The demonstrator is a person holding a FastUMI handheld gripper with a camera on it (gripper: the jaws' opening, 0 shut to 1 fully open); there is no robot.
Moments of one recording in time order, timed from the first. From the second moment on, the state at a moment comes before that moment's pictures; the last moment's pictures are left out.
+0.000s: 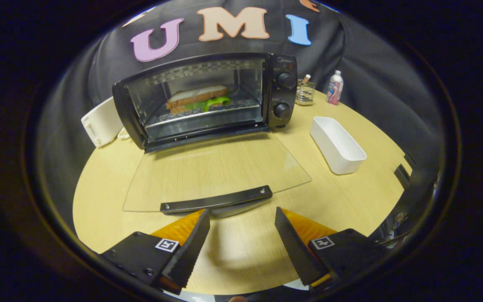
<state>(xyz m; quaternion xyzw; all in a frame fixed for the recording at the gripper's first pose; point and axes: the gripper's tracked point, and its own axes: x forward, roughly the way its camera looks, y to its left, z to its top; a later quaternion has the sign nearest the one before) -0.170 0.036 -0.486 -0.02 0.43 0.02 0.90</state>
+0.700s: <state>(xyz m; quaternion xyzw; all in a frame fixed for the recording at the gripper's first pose) -0.153 0.041 -0.434 -0.02 0.38 0.04 0.92</state>
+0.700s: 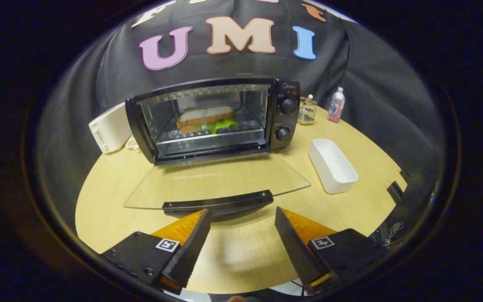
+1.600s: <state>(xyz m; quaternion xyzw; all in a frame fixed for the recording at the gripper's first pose) -0.041 0.083 -0.338 0.07 0.23 0.05 0.97</state>
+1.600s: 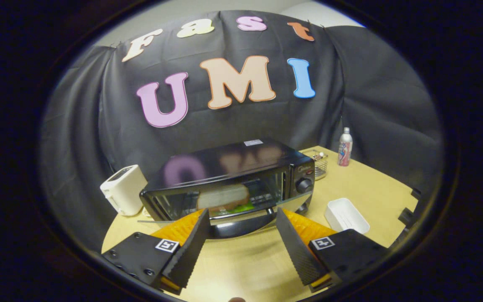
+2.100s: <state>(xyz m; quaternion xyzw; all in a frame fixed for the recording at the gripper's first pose) 0.015 0.104 -0.330 0.08 0.22 0.06 0.97</state>
